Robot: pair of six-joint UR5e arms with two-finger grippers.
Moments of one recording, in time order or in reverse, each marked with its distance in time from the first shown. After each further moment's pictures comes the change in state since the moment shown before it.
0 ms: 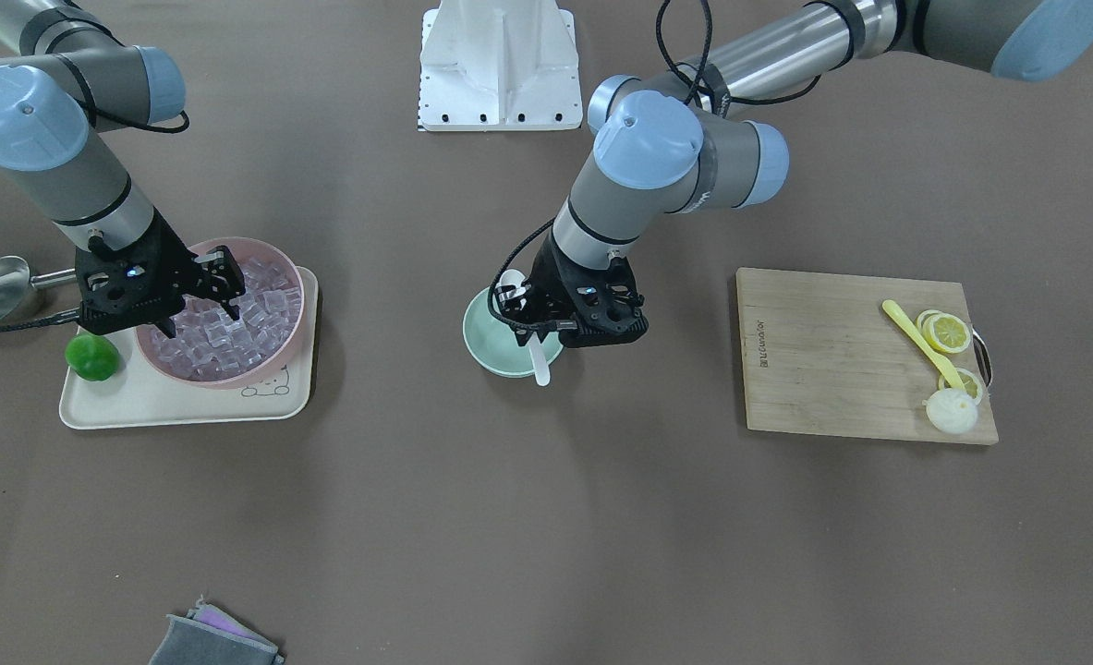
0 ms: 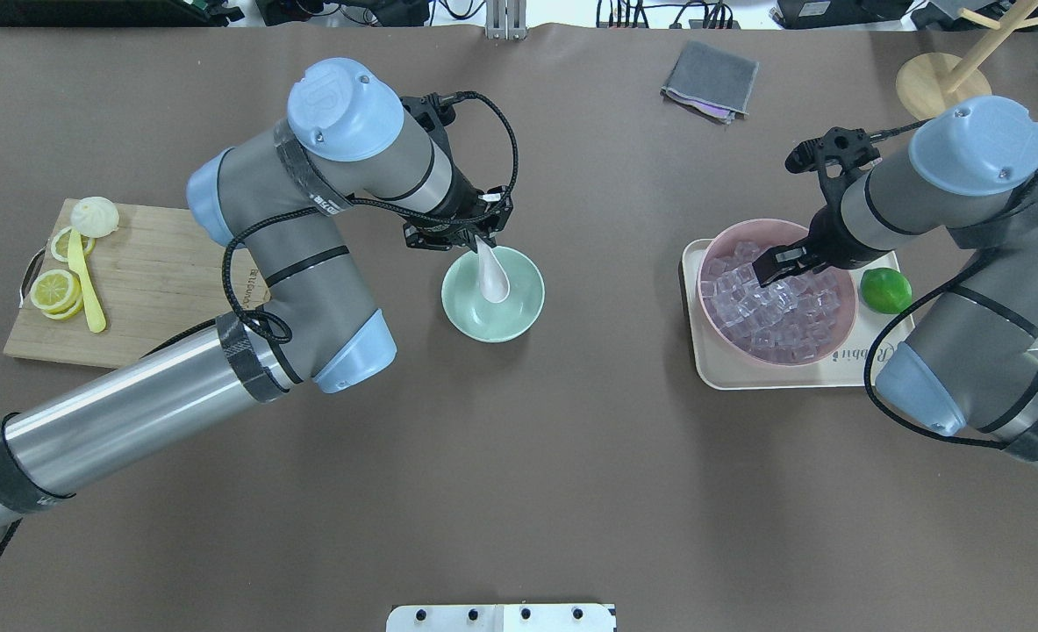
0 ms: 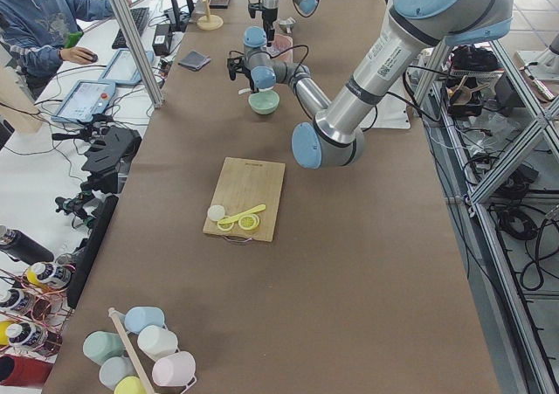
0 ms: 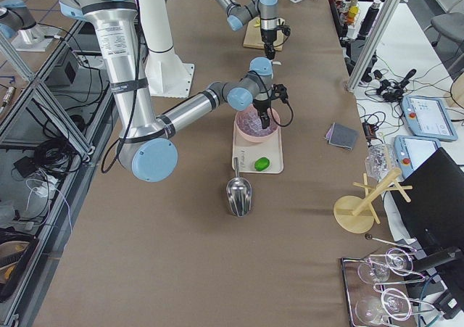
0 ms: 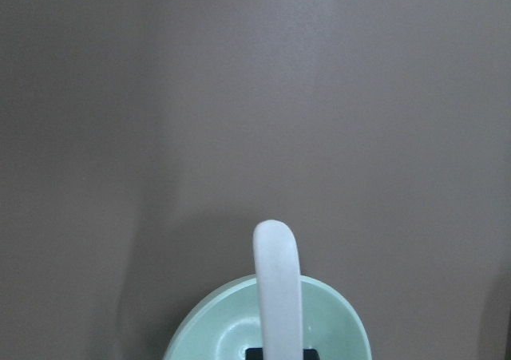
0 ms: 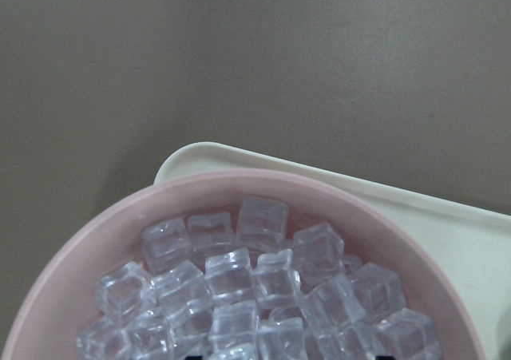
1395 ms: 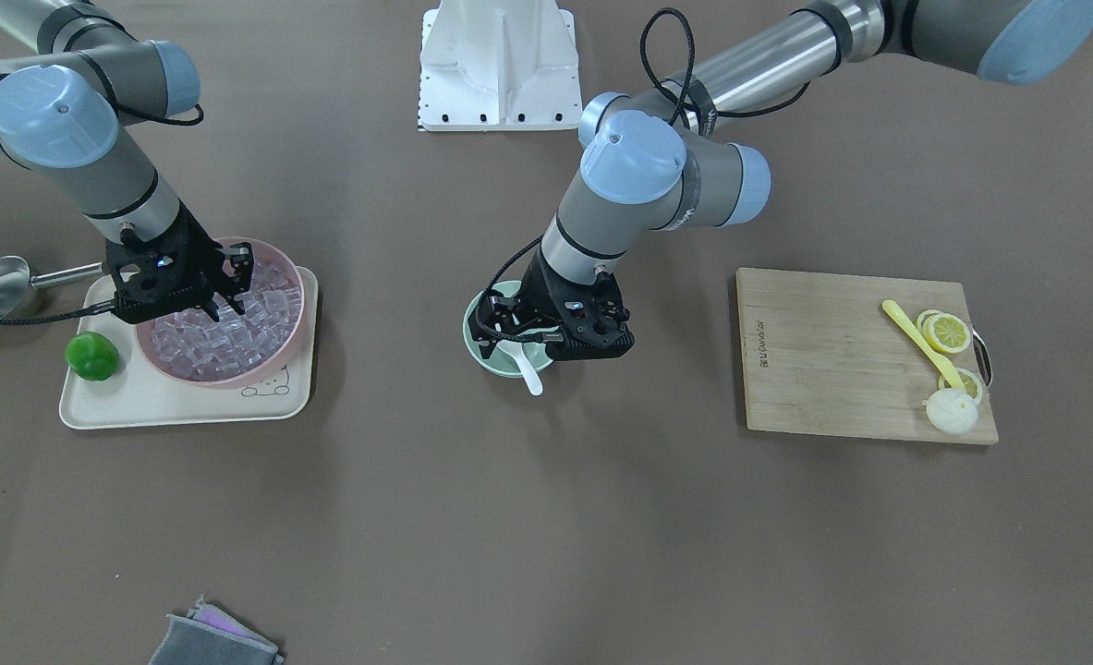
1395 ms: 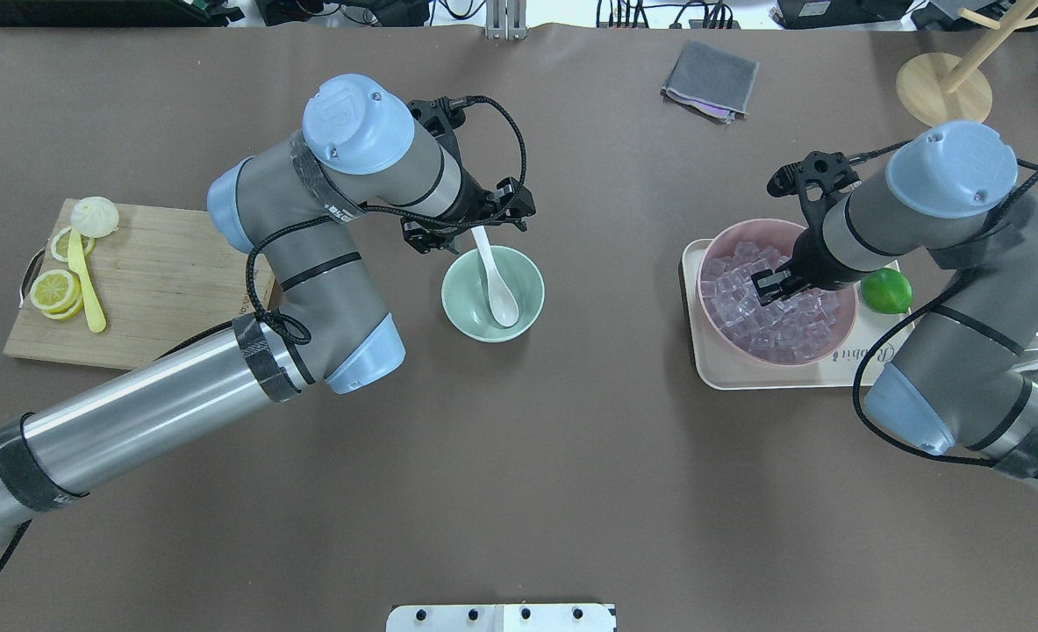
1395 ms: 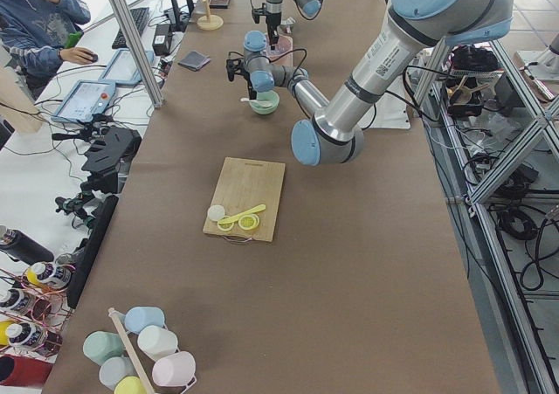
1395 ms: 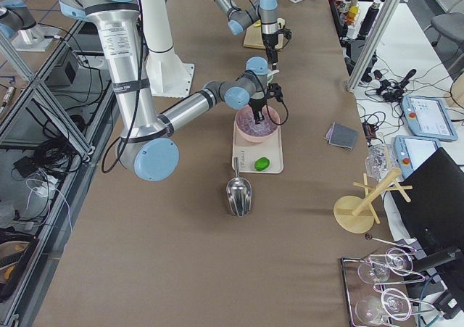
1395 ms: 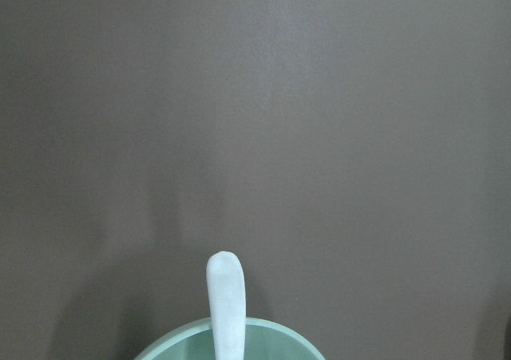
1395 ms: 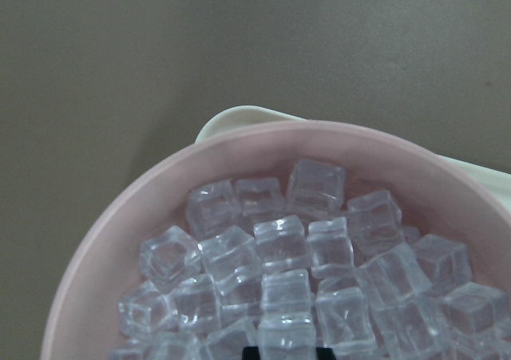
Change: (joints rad) left arm 0.000 -0.010 0.045 -0.071 0.034 0.010; right arm -0.032 0.006 0.018 -0.005 0.018 0.005
